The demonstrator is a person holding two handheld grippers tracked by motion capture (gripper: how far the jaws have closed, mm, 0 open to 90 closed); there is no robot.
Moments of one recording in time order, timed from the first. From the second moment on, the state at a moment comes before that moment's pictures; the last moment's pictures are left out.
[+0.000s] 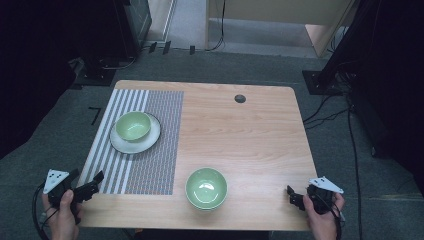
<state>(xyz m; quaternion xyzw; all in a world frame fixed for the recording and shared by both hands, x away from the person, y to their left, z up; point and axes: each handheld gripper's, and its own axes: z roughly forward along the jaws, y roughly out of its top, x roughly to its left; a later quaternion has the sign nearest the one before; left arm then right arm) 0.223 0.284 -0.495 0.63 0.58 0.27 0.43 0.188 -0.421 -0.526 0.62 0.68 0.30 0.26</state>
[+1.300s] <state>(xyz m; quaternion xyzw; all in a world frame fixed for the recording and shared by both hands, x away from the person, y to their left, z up) 0.232 0.280 -0.514 0.67 0.59 0.25 0.37 0.188 -0.421 -0.526 0.62 0.68 0.30 0.26</state>
